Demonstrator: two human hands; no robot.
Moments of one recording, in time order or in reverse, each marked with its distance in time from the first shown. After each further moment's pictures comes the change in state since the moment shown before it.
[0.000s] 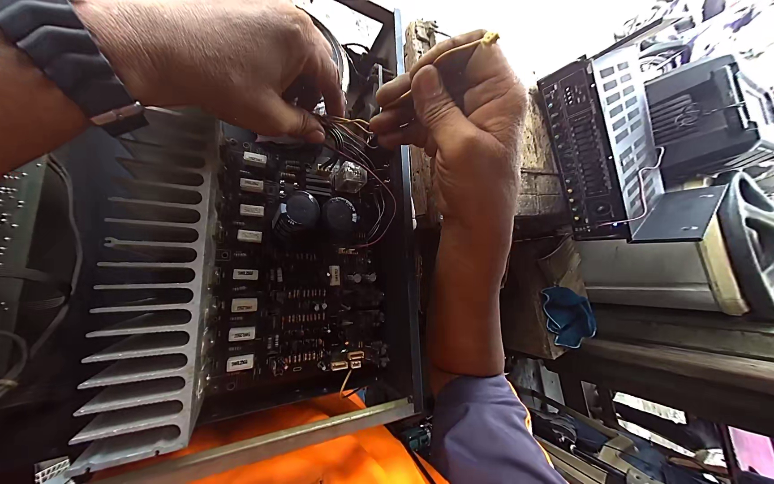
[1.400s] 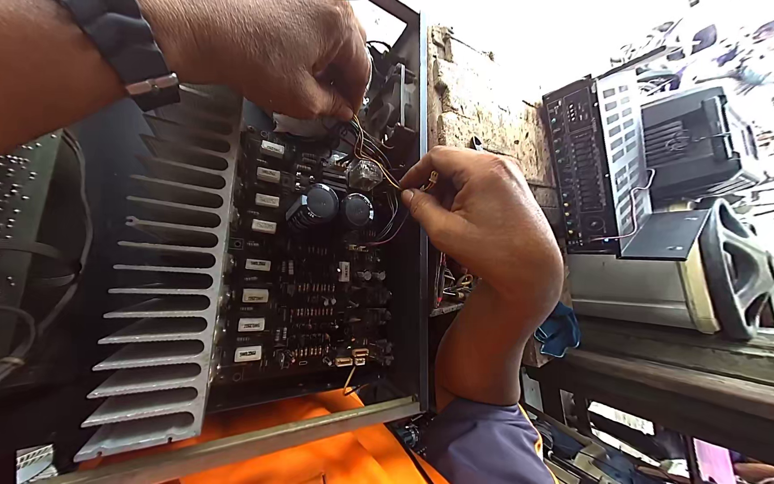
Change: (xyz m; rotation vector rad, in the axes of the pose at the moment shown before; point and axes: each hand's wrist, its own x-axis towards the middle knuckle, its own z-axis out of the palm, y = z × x) left_hand 0.000 0.001 0.004 -0.093 0.067 0.000; right_hand -0.041 -0.039 -0.012 -1.067 -0.405 0.180
